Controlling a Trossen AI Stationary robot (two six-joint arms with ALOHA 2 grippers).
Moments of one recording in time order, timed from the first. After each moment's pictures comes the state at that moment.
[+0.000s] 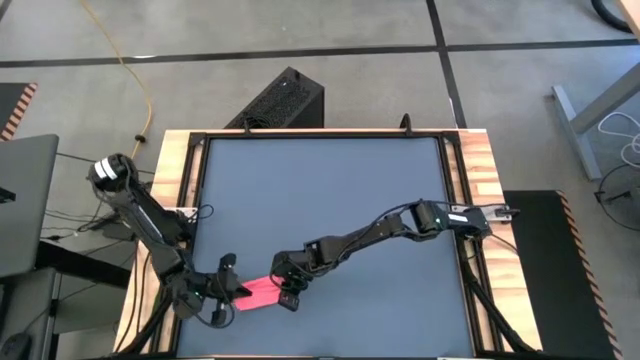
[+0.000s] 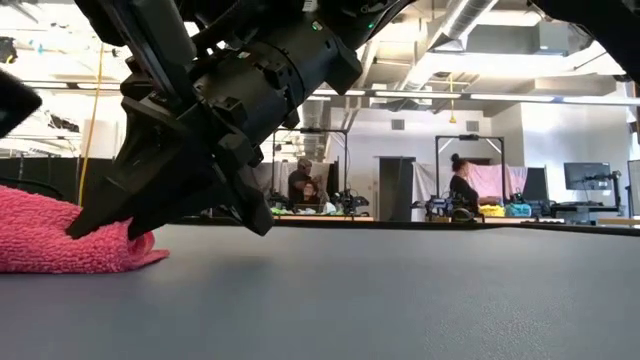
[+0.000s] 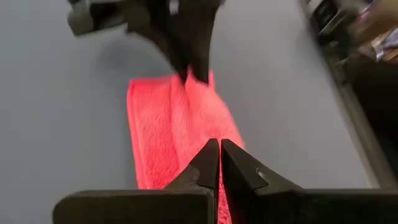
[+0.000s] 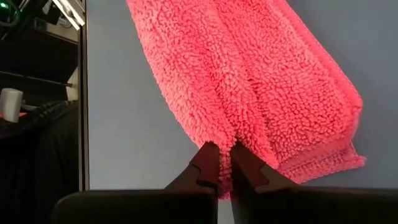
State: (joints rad) left arm -1.00 1.31 0.48 0.06 -0.66 -0.81; right arm 0.24 2.41 1.86 -0.30 -0.25 0.65
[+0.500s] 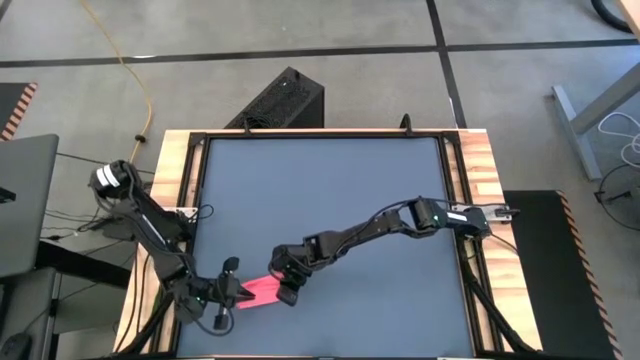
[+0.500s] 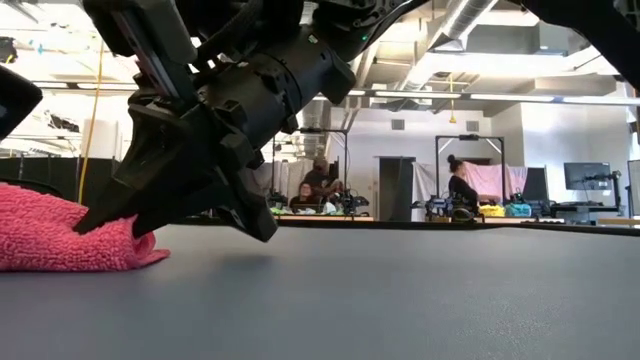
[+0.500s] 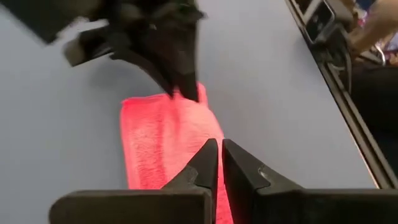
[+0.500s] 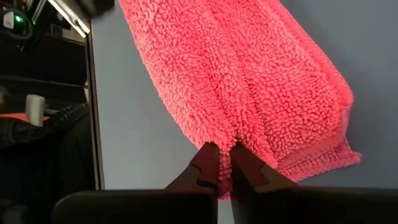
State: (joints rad) left arm -1.02 1.36 0.48 0.15 -0.73 -0.73; right arm 0.20 2.41 1.86 -0.29 -0.32 0.71
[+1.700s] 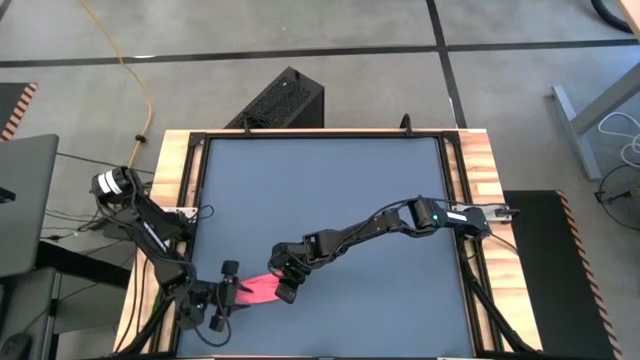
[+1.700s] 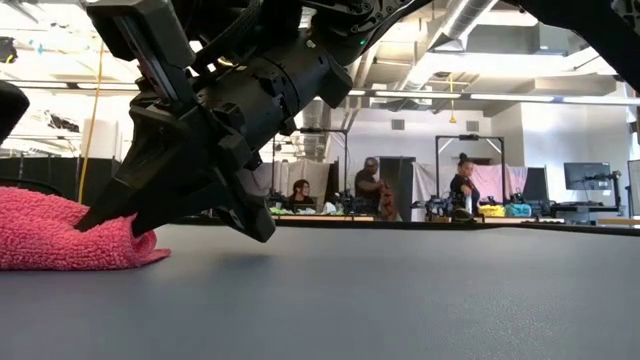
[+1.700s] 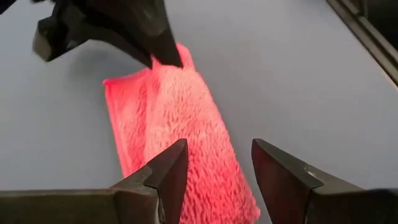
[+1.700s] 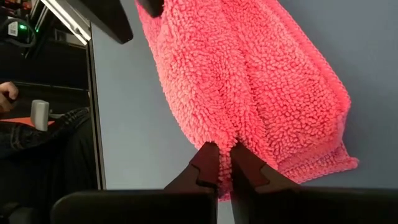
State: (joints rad) left arm -1.06 1.45 0.49 0.12 -0.70 -0.59; right arm 0.19 2.41 1.86 -0.25 -0.34 0.72
